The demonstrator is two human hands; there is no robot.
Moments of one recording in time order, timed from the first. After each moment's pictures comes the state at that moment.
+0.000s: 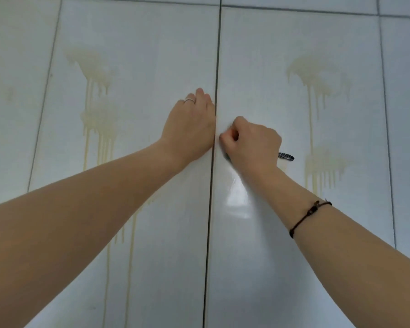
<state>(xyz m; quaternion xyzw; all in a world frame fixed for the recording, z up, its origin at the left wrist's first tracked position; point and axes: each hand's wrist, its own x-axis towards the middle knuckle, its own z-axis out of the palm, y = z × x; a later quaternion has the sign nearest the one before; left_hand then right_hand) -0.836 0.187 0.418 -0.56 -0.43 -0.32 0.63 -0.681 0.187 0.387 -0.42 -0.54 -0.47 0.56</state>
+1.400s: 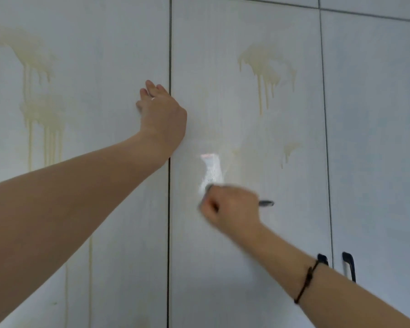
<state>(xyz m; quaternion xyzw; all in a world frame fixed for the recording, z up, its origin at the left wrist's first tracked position) -0.784 0.169 0.418 -0.56 -0.60 -0.30 0.49 -0.622 0.162 0.250 -0.40 -0.63 -0.45 0.49</state>
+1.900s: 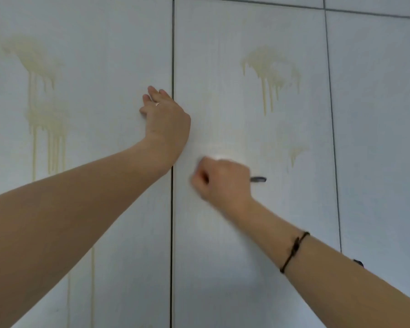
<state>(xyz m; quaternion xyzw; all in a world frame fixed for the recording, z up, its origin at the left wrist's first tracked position) -0.781 0.174 0.417 -0.53 -0.60 -0.29 0.52 -0.645 0.171 0.311 -0.38 -0.61 -0.47 0.51</state>
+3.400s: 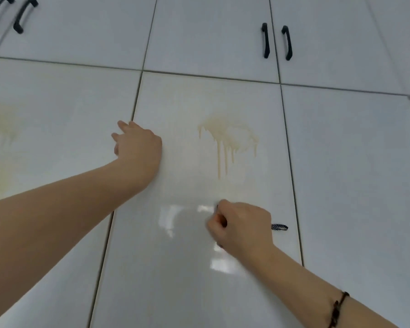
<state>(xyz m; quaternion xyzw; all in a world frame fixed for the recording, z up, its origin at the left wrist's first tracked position) -0.712 0.146 0.488 -0.50 -0.70 -0.25 0.45 -0.496 0.166 0.350 -0.38 -0.60 -0.49 0.51</state>
